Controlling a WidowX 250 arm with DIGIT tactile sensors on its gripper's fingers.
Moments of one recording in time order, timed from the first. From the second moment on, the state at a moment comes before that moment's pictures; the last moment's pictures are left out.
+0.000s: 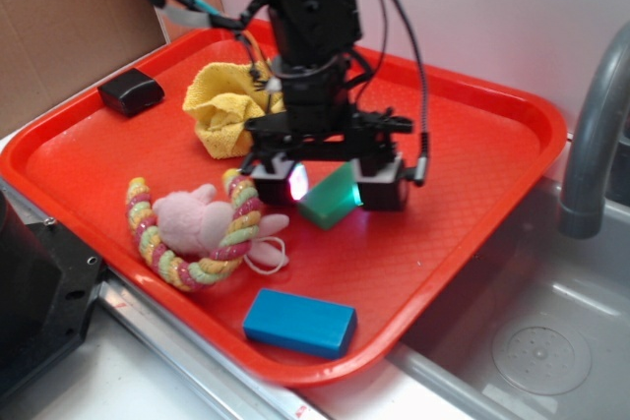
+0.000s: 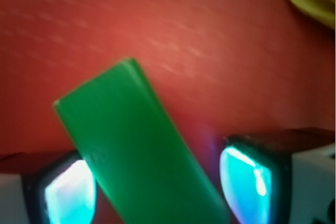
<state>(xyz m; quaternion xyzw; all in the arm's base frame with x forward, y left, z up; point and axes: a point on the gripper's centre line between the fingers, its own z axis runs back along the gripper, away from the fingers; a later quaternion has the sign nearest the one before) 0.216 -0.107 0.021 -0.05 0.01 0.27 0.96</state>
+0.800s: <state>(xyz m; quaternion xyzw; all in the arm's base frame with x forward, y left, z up) 0.235 -0.110 0.015 -0.03 -0.01 0.18 0.98</state>
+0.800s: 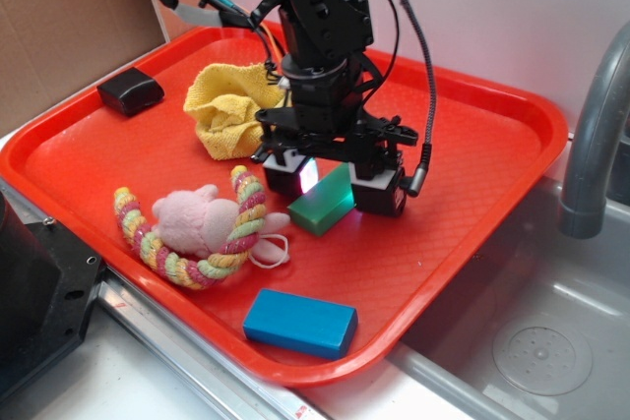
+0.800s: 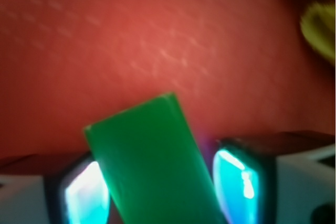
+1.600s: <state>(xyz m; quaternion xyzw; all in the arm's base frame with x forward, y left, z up) 0.336 0.032 0.134 -0.02 -0.01 0.09 1.00</state>
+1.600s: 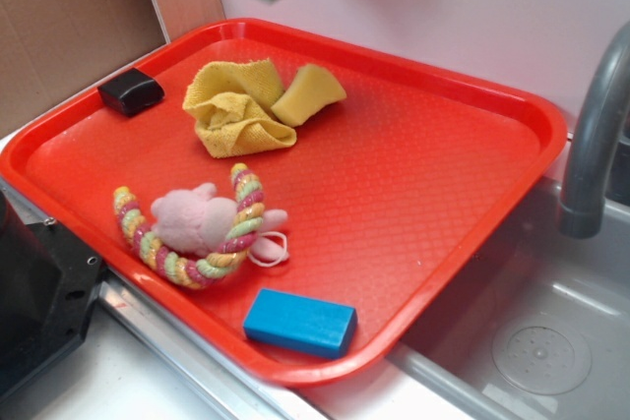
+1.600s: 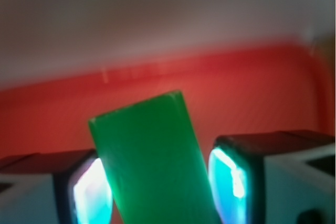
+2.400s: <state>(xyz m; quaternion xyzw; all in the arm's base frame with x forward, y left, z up) 0.324 0.016 0.112 -0.02 -0.05 0.02 1.00</state>
